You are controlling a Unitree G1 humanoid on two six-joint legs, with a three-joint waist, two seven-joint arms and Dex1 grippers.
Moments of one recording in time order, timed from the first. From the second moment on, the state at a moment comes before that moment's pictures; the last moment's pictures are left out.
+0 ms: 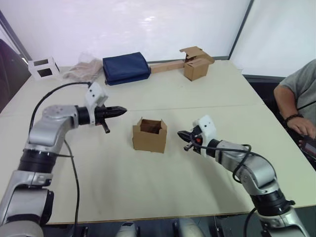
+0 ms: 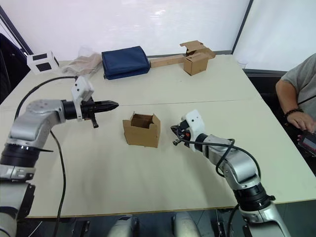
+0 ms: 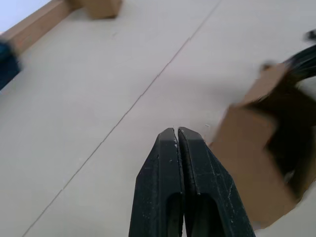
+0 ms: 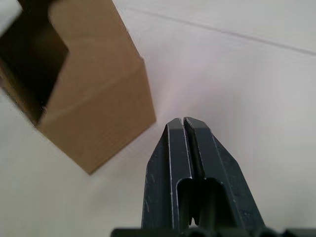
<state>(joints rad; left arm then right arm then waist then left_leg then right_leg) -0.67 0.75 -0.05 0.22 -0.38 0.40 -0.97 -0.40 -0.48 0.16 -0.24 0.47 0.73 0.38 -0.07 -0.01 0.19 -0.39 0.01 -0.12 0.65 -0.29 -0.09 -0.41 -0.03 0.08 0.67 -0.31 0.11</state>
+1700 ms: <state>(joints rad) -0.49 0.76 -0.12 -0.03 -0.33 0.57 -1.11 -0.41 -0.43 0.14 -0.22 0.32 0.71 0.50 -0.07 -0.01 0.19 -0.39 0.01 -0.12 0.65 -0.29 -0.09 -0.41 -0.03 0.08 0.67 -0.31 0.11</state>
